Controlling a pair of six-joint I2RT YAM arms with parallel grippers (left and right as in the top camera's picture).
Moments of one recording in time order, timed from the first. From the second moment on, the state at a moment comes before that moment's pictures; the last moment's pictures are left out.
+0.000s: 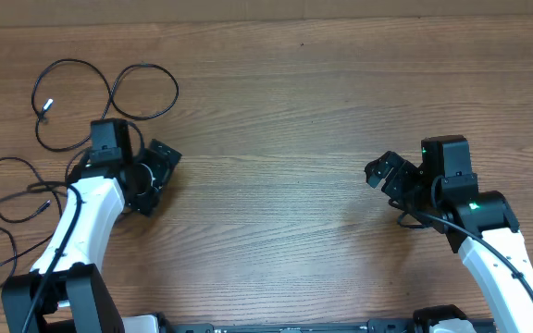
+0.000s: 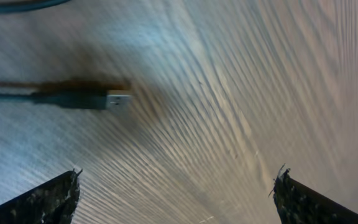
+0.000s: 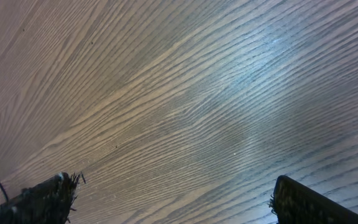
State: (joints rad) left arm 0.14 1.52 0.90 -0.59 0.25 -0.93; right arm 0.14 1.12 0.85 -0.78 -0.13 0.75
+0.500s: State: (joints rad) left arm 0.22 1.52 1.15 -0.86 -0.15 -0.80; right arm 0.14 1.12 0.85 -0.78 -0.13 0.75
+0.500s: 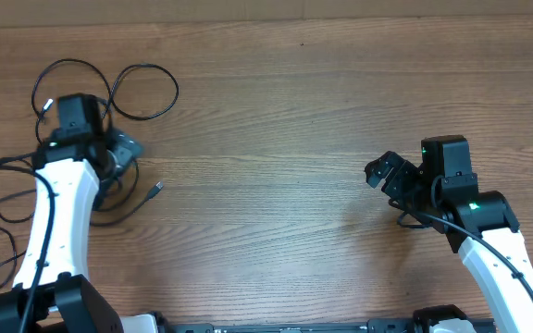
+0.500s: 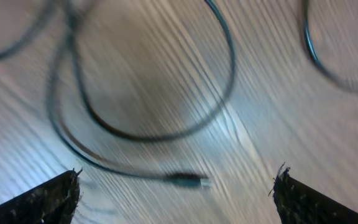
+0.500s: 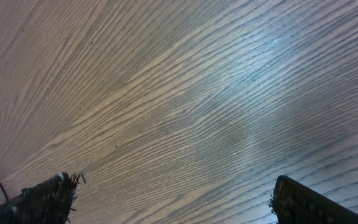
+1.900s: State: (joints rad) left arm 0.69 2.03 1.56 -0.85 -0.27 -1.04; right arm 0.14 1.12 0.85 -0.78 -0.13 0.75
